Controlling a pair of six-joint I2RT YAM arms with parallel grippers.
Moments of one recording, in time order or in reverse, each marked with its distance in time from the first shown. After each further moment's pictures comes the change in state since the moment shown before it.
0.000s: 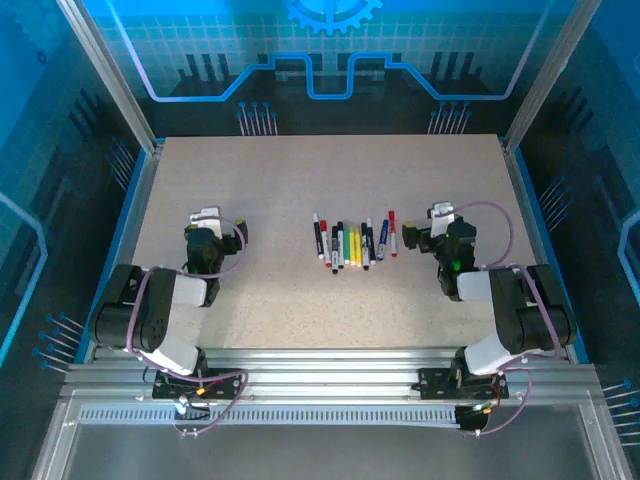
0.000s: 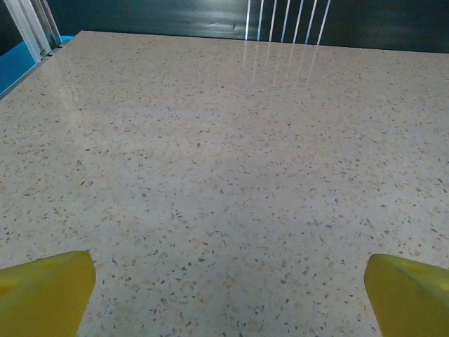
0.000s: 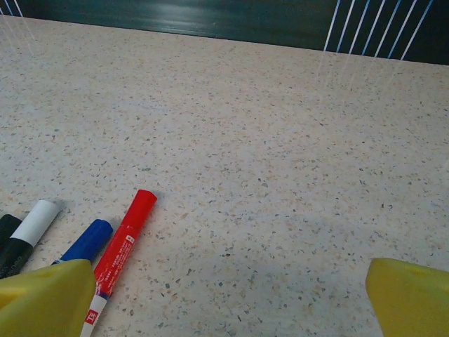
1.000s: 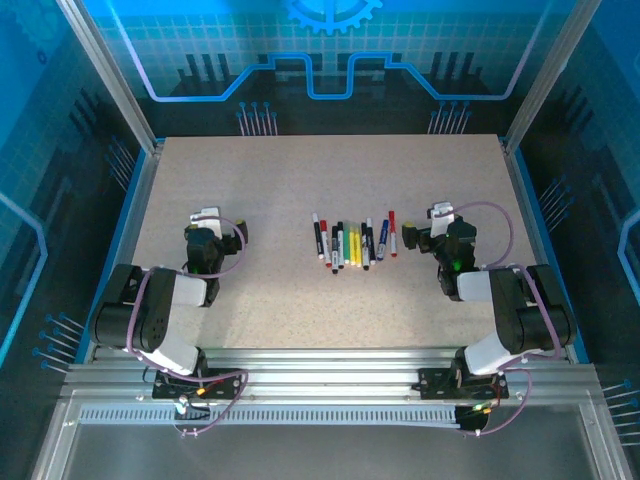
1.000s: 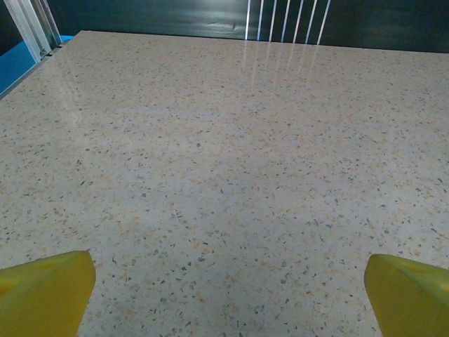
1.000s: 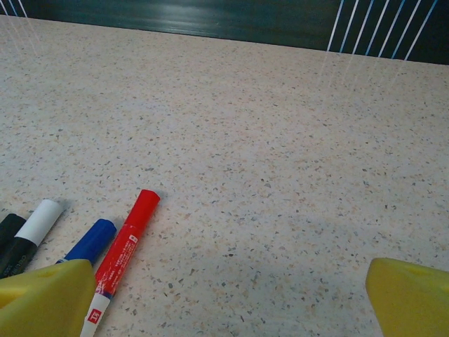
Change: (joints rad) left arm 0.000 0.000 0.000 -0.001 0.000 0.000; right arm -0.002 0.000 0.000 0.000 -0.010 0.000
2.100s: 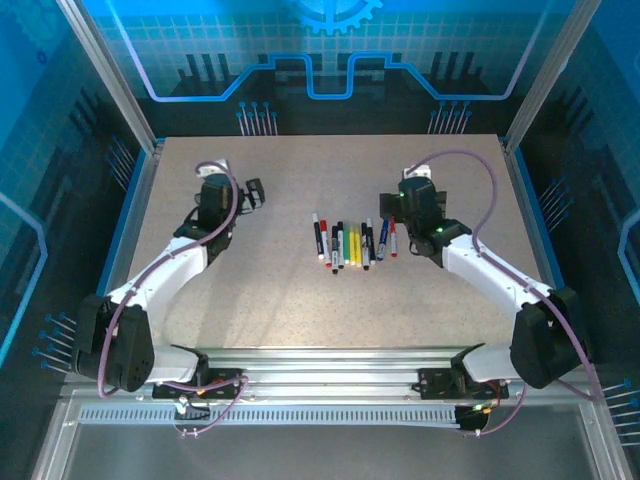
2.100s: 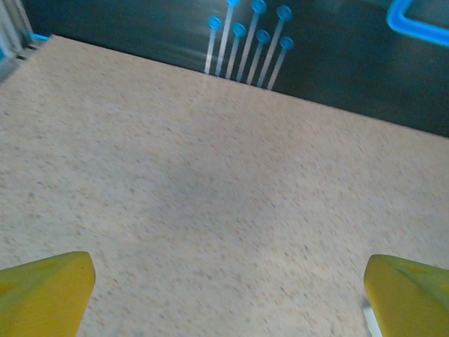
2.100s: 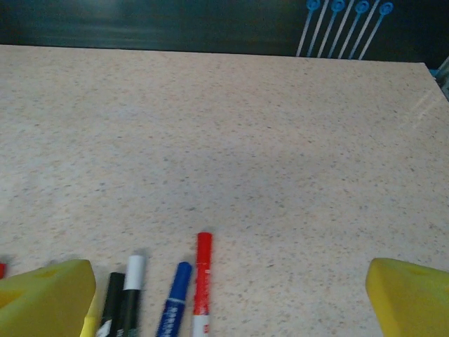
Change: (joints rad) left arm -0.212 -0.201 0.545 -0.911 -0.151 -0.304; right arm 0.389 -0.167 0.565 -0.979 0.531 0.301
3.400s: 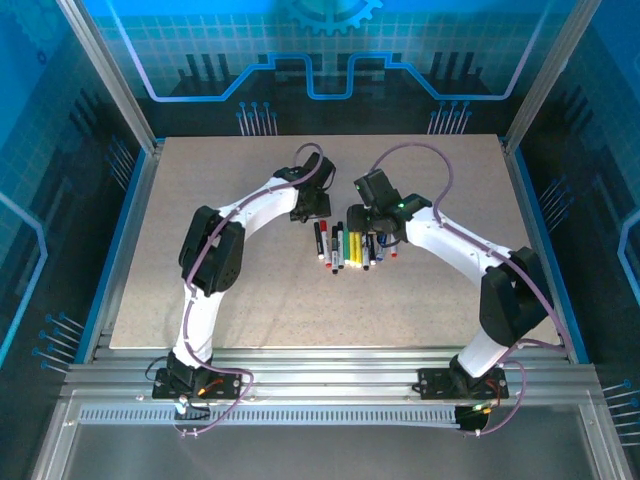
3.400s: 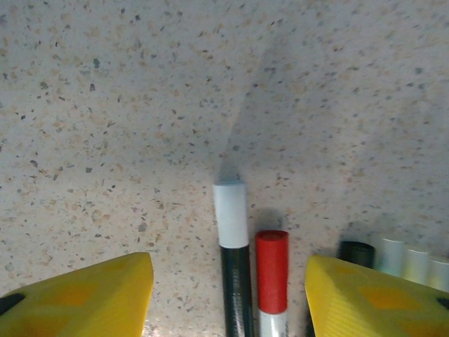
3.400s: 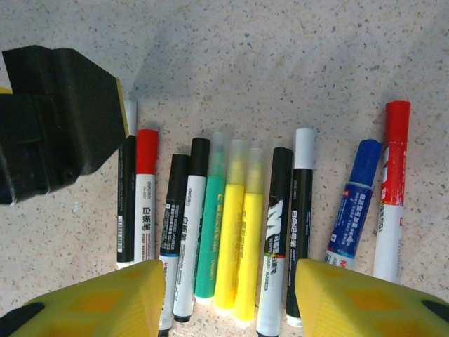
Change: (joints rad) left arm -0.241 0.830 0.884 -0.728 0.169 -0.249; right arm 0.111 0.273 0.303 -0.393 -0.328 0.288
